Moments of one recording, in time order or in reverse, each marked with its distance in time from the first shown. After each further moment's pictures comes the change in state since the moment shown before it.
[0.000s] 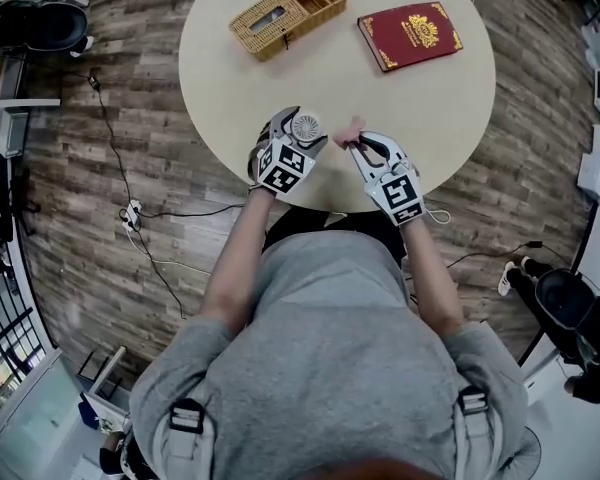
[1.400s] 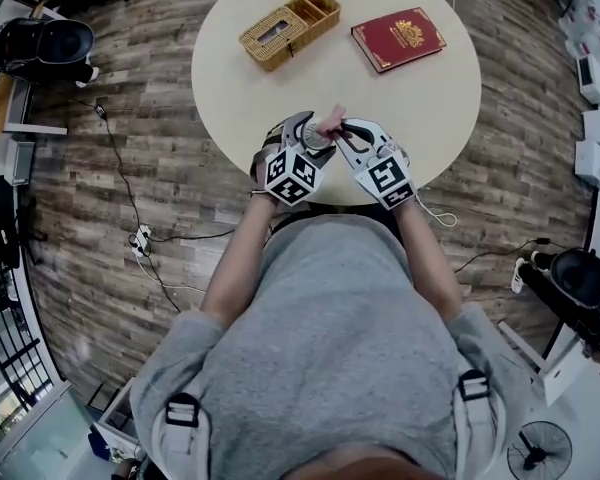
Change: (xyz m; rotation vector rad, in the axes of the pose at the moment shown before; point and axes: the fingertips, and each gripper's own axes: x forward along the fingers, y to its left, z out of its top) left arm -0.087 -0.044 0.040 0.291 -0.072 -0.038; right arm -0.004 0.061 0.076 -0.104 -0.090 -0.020
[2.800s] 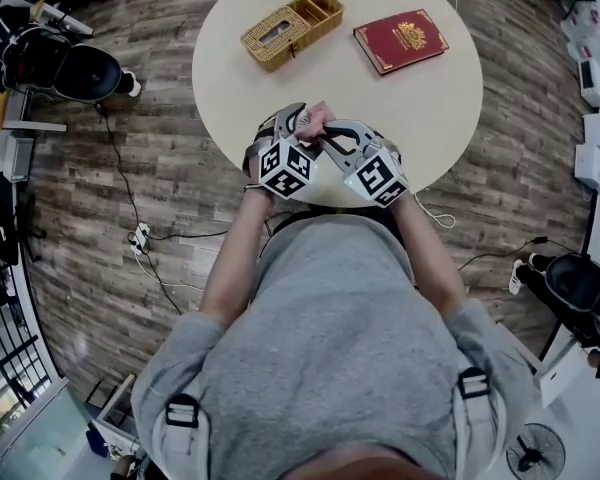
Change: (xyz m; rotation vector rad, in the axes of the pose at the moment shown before) left arm -0.005 0.034 -0.002 0.000 0.041 0.045; right arm 0.024 0.025 0.016 -0.124 0.007 0.149
